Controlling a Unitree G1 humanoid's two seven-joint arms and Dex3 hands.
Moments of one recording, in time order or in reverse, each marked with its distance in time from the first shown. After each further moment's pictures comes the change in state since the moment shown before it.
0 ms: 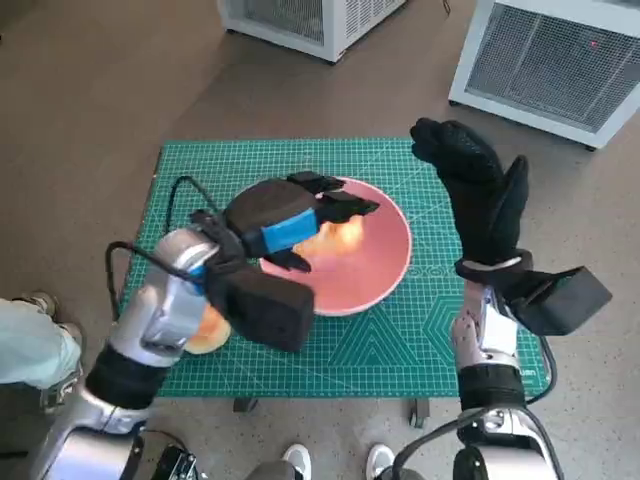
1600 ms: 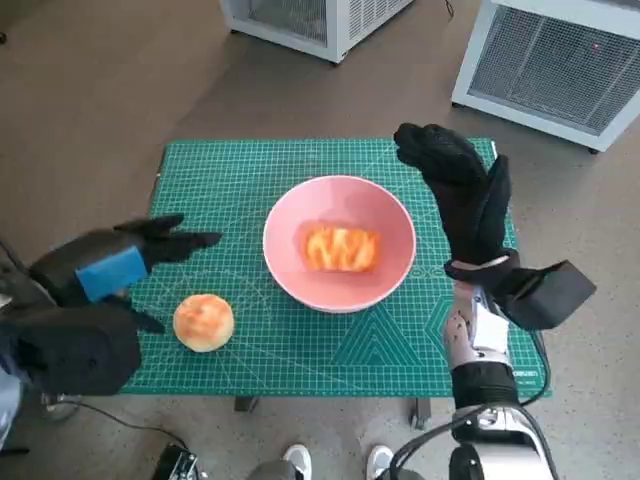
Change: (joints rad) left arm 0.419 0.440 0.388 -0.407 -0.256 0.275 -0.339; right arm -0.021 0.012 0.016 0.056 0.001 -0.001 0.025
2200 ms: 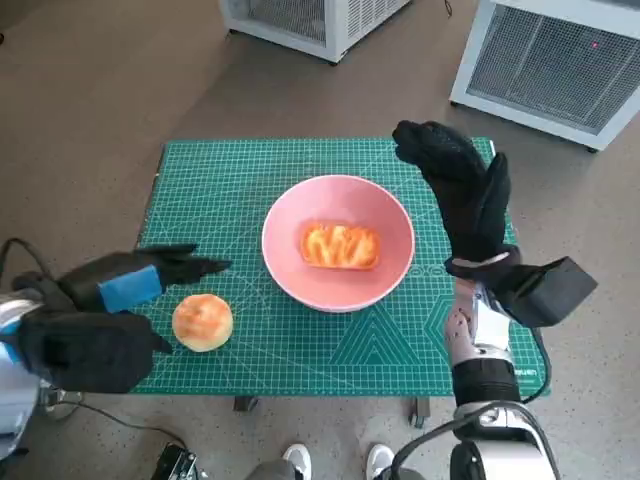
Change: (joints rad) left arm 0.017 -0.024 -0.128 0.103 0.031 -0.017 0.016; right arm -0.008 -0.008 -0.002 0.003 0.001 0.000 0.017
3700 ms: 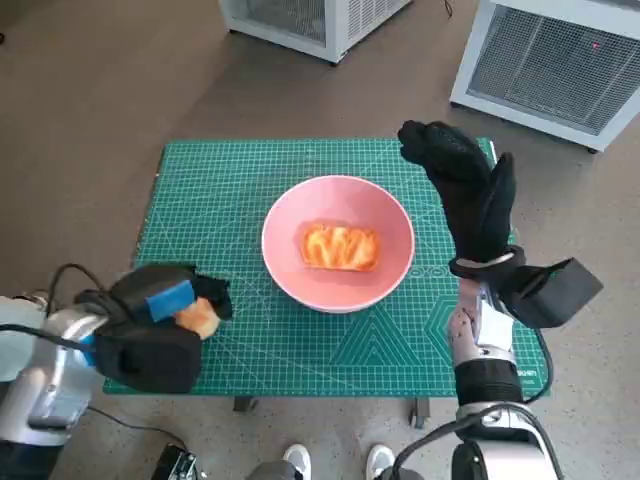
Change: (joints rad) left arm -0.004 -0.092 -0.032 0.146 0.156 -0.204 0.254; right arm 0.000 -0.003 -0.016 0.000 0.000 0.001 0.003
